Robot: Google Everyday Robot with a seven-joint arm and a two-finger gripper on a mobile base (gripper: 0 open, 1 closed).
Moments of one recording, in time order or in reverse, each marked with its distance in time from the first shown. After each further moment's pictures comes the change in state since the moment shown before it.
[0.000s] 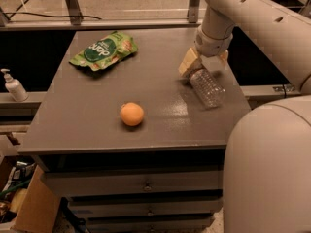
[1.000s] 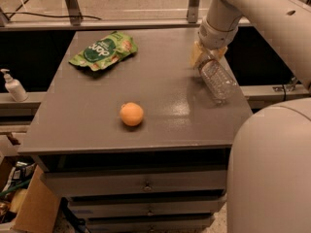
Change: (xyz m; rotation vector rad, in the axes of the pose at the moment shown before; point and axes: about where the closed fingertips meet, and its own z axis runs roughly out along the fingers) arm -0.007 -0.003 -0.025 -0.021 -0.051 0.016
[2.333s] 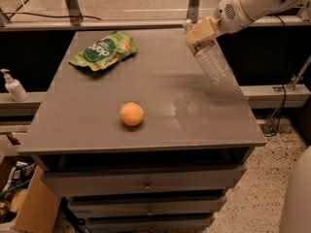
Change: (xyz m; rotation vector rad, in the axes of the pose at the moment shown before) arm -0.024 0.033 -0.080 -0.426 -0.425 -0.289
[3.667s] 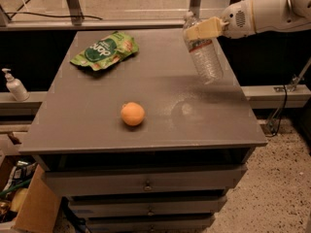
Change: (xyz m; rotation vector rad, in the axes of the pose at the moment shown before) arm -0.014 0.018 -0.005 -0.205 -0.254 -0.051
